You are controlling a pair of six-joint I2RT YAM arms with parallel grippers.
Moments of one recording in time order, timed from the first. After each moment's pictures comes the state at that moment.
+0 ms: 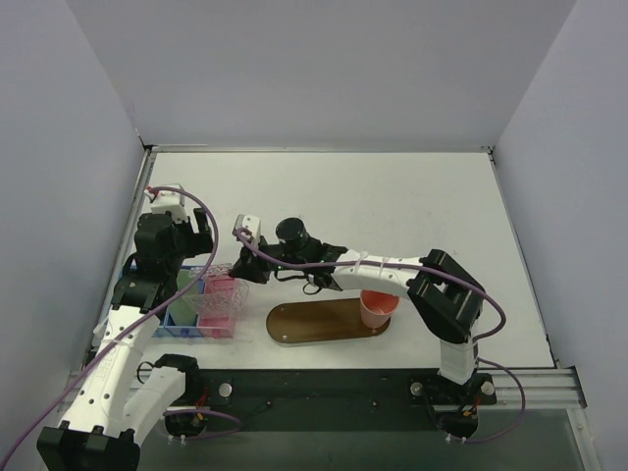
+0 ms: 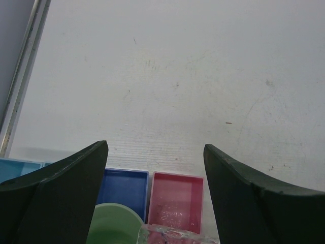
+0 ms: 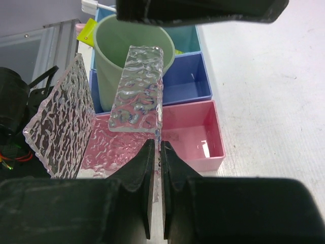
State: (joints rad) left arm -0.15 0.83 0.81 -0.38 -0.18 -0.17; right arm 1.00 1.89 1.22 0.40 -0.48 0.00
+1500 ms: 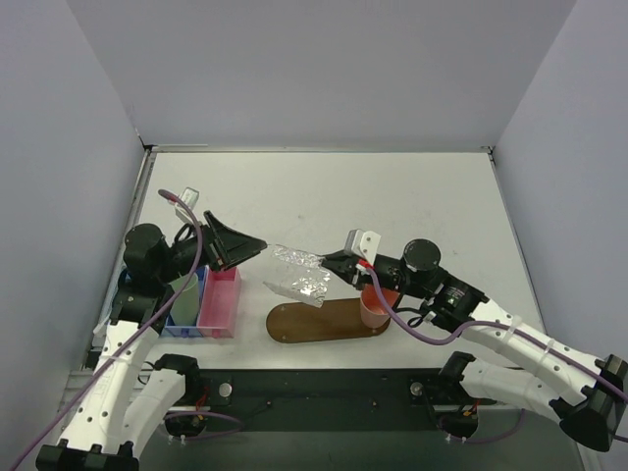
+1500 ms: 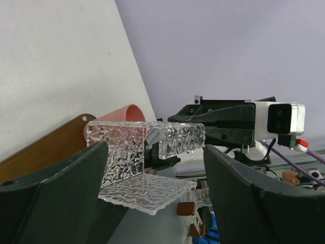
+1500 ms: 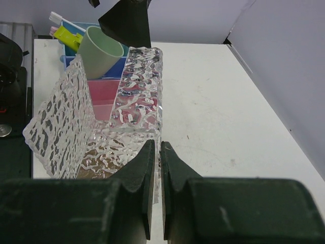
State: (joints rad) left arm -0.16 0.73 0.76 -0.14 0.80 -1.05; right arm 0.87 0.92 0.73 0.15 -0.34 -0.29
